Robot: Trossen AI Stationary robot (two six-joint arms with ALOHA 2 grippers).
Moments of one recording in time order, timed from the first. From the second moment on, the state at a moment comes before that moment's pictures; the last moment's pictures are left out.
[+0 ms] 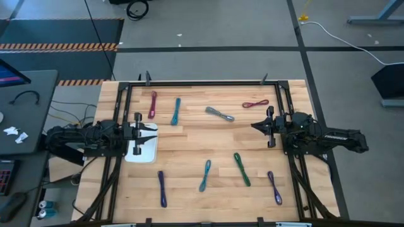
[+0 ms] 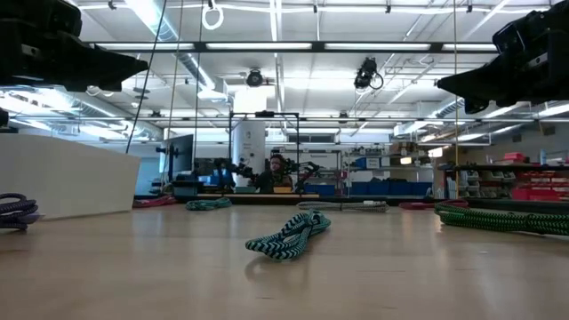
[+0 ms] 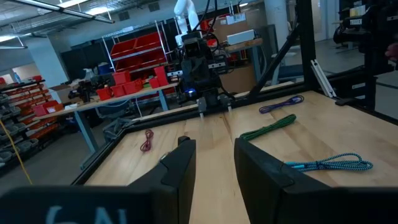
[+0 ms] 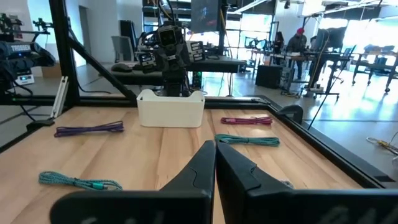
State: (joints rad) left arm -0.03 0.01 0.01 0.08 -0.06 0.25; right arm -0.19 0.01 0.01 0.04 -0.11 -0.06
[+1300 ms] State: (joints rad) left arm 0.20 1.24 1.21 -0.70 -0.60 -0.36; right arm -0.19 0.01 0.01 0.21 -0.07 0.18
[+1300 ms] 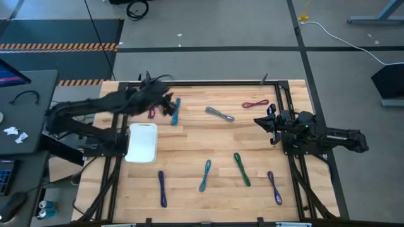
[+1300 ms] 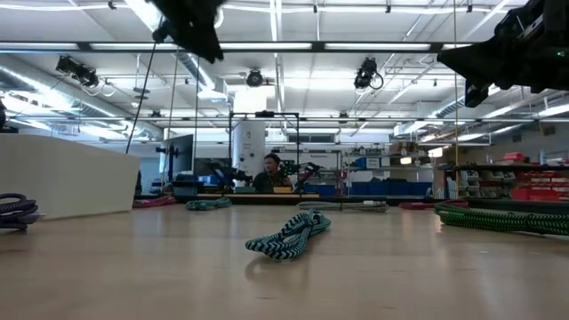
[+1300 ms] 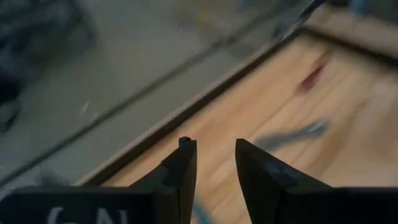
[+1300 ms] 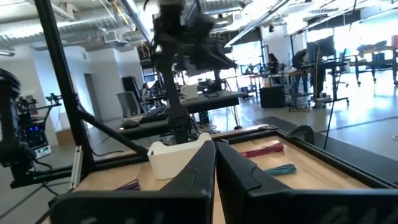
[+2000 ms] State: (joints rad) left arm 0.53 1.90 1.34 -0.82 -0.26 -0.44; right arm -0.19 0.01 0.01 0.16 -0.07 0.21
